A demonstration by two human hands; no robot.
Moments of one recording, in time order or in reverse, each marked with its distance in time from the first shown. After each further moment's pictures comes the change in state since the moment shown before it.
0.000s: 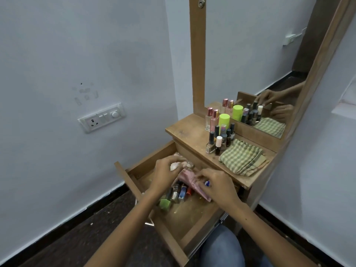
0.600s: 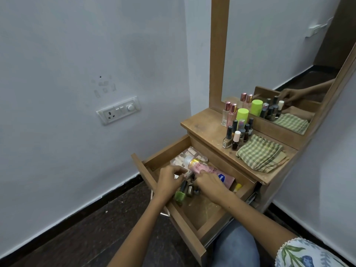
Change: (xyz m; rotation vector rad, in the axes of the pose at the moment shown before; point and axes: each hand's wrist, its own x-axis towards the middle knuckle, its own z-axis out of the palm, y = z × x) left_hand -0.039 -0.041 -0.012 0.124 -0.077 -0.138; right_hand 0.020 -0.023 0.062 -0.484 -0.462 -0.235
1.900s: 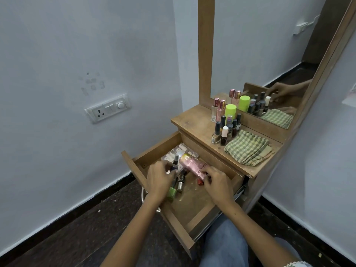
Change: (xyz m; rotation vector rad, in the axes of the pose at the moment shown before) left_hand -0.009 0.024 0.002 0.146 0.148 -0.138; right_hand -0.045 0.015 0.013 0.533 0.508 0.456
